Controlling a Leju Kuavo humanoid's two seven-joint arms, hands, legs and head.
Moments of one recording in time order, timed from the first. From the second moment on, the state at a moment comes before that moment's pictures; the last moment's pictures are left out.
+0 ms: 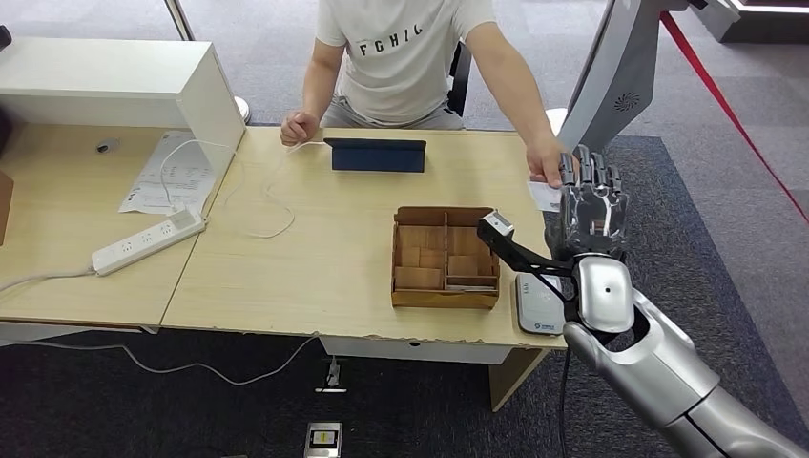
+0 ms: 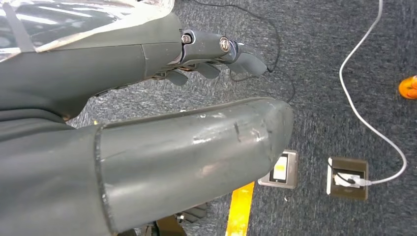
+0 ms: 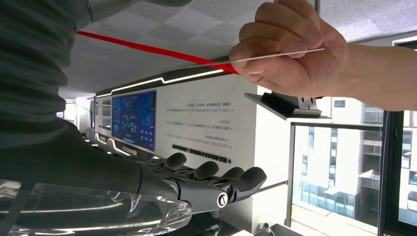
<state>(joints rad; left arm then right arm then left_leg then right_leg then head) -0.10 -0.23 0.91 -0.15 -0.47 0.43 -0.70 -0.74 -0.39 0.88 -1.20 1.14 -0.12 0.69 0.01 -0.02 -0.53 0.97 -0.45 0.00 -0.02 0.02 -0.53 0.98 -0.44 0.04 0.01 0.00</state>
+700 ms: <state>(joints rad) -0.10 -0.24 0.89 -0.16 -0.42 0.46 -0.70 -0.73 -0.39 0.86 -1.24 1.13 -0.06 0.69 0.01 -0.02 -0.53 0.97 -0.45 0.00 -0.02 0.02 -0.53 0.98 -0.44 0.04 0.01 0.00</state>
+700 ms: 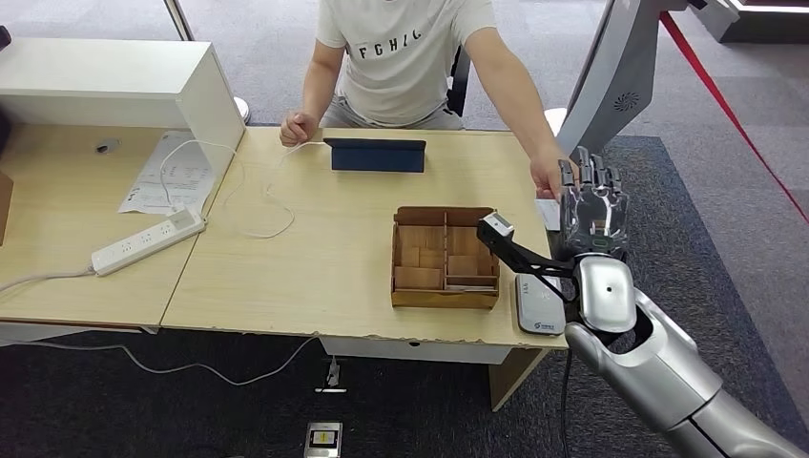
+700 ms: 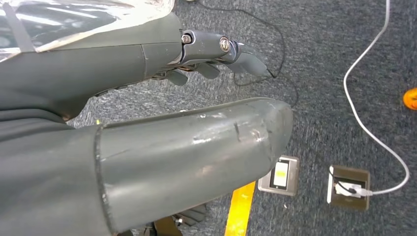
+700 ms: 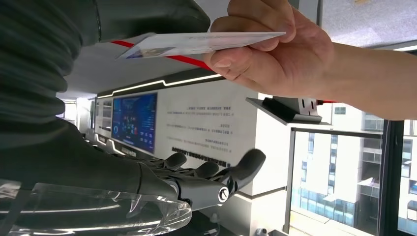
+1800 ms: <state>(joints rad) -0.10 -0.24 0.89 -0.16 -0.36 0.49 -0.70 -0.67 -0.40 0.86 -1.27 1.11 -0.05 0.69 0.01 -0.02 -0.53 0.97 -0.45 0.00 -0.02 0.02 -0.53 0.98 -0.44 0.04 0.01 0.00</state>
